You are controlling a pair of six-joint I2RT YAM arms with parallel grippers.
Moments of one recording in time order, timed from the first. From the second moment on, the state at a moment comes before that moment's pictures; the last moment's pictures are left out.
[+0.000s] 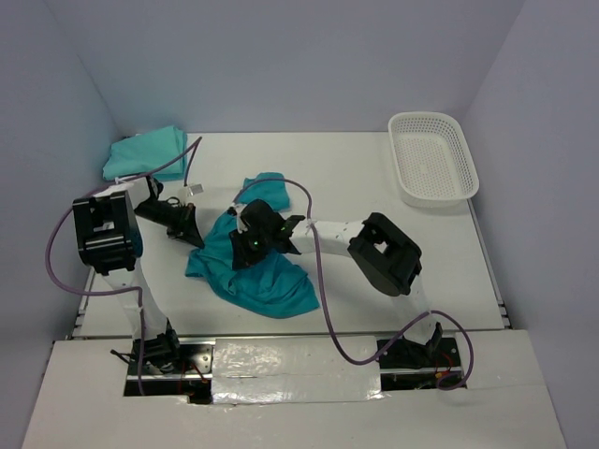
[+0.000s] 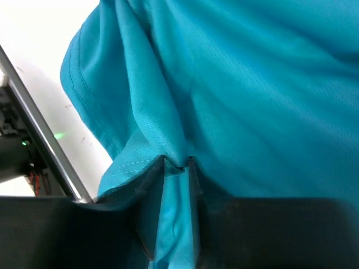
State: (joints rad) left arm 0.25 2.01 1.34 -1.10 0.79 0.65; right arm 0.95 2.07 1.41 -0.11 -0.33 0.45
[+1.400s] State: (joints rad) left arm -0.24 1.74 1.95 -0.85 0.47 0.77; right arm 0.24 1.37 0.87 -0.09 -0.30 0.71
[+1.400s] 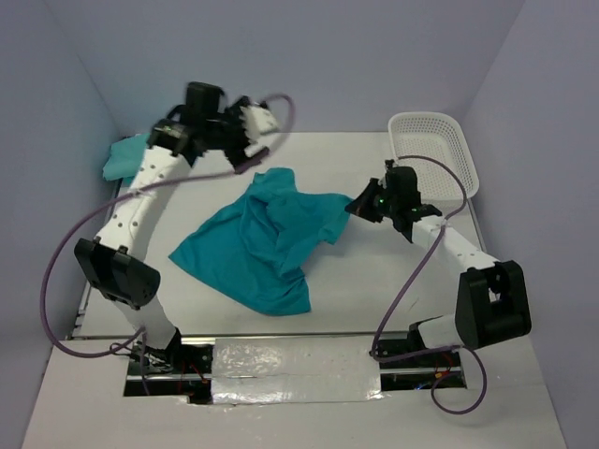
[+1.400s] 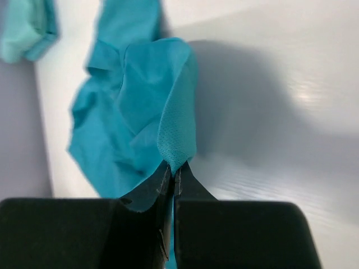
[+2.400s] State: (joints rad) left arm -1.24 1.64 1.01 -0.44 0.02 0.51; right arm -0.07 1.29 0.77 -0.10 -0.49 0.55
